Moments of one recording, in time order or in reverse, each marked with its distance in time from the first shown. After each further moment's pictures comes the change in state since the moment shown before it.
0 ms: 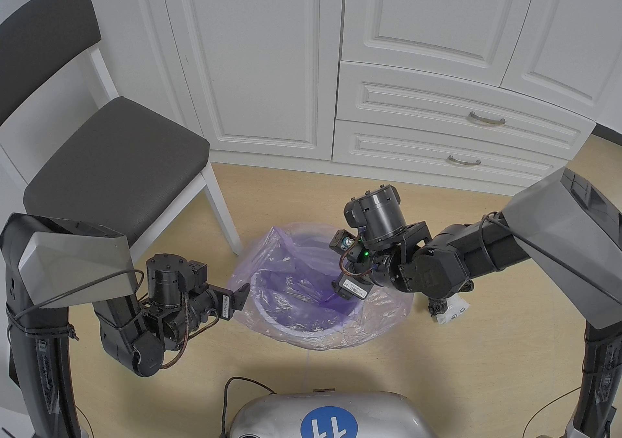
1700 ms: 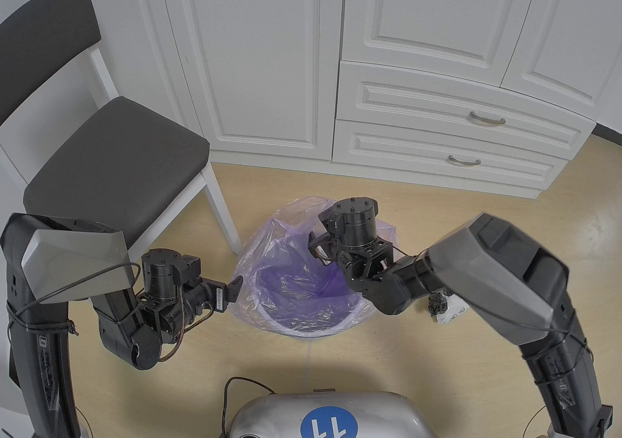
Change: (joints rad) left arm 0.042 0.017 -0.035 -0.001 -0.003 -0.001; right arm -0.026 0.336 -0.256 -0.509 -0.165 0.188
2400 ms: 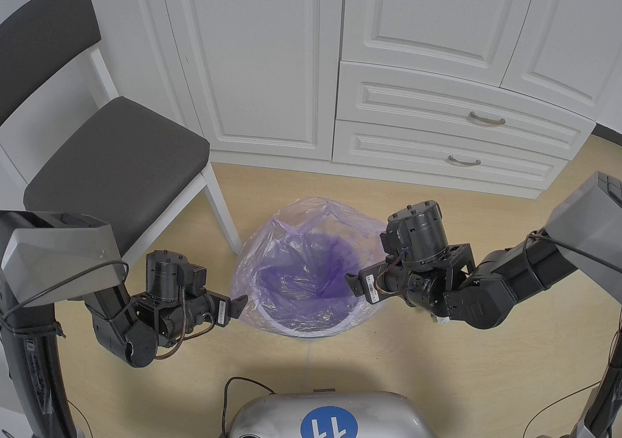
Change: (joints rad) left arm -0.021 -0.074 0.010 0.209 -0.054 0.011; right arm 0.020 -0.501 0.610 0.244 0.125 0.441
